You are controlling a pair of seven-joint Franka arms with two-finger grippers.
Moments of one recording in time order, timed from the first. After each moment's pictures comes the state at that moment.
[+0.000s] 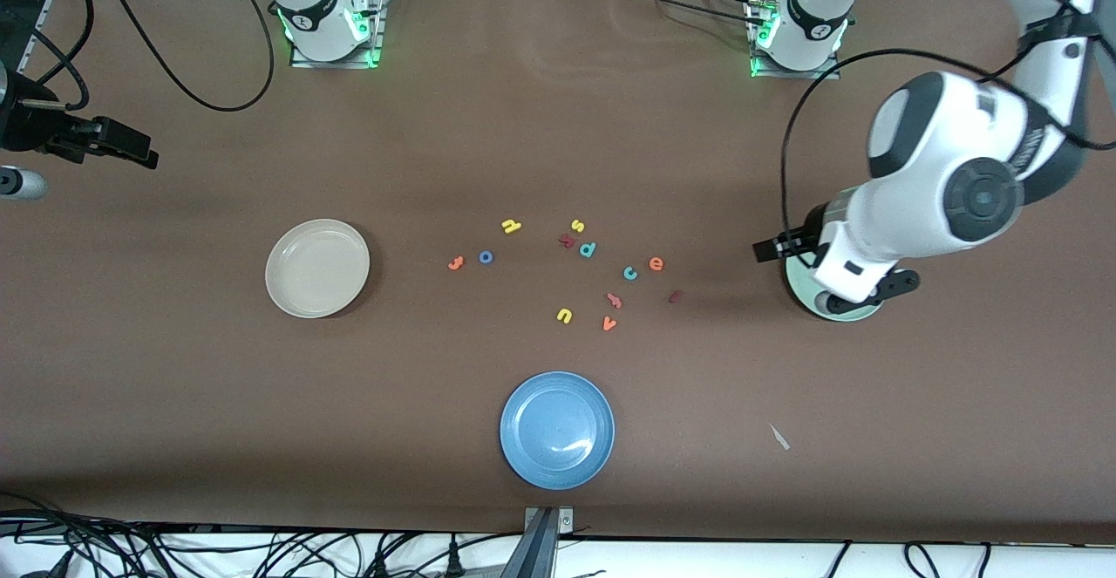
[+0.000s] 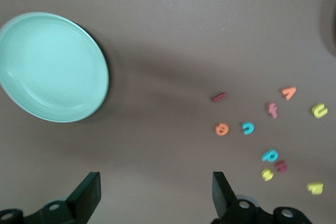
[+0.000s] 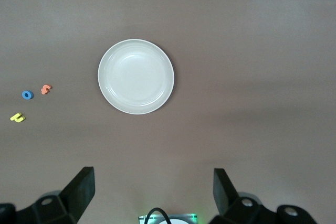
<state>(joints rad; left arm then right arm) -0.06 0.38 -0.24 -1.58 -0.08 1.75 -0.66 -0.01 0.06 -0.02 -1.56 0.00 1.49 0.05</state>
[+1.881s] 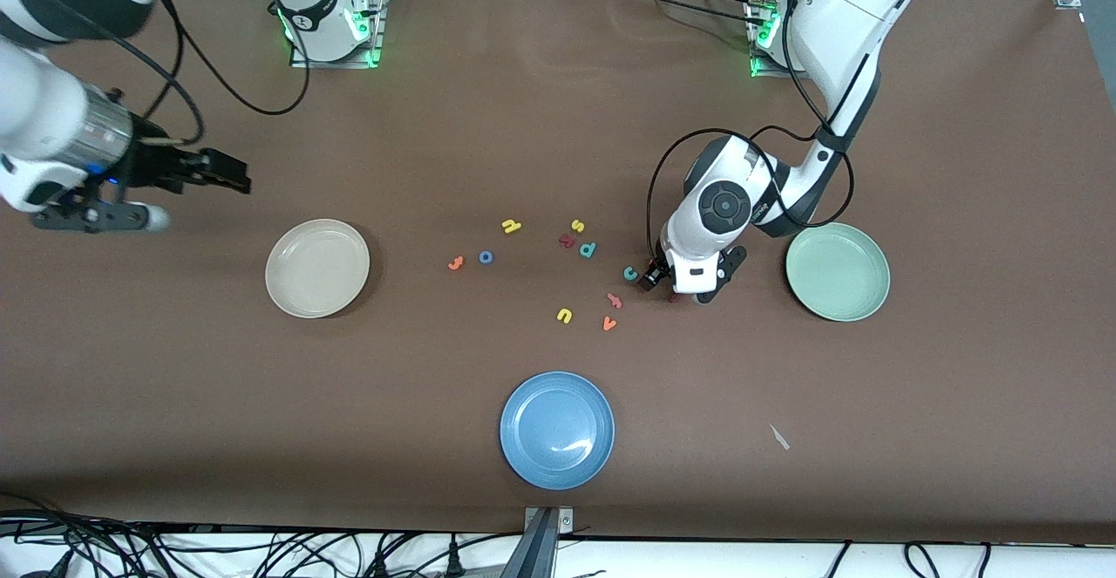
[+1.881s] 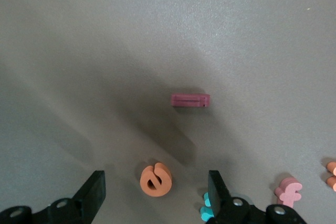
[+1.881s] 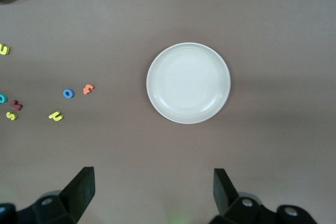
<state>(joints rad) -0.29 0.62 -0.24 -1.88 0.01 2.45 -1.39 0.13 0.17 0.02 -1.56 0.08 1.58 0.14</state>
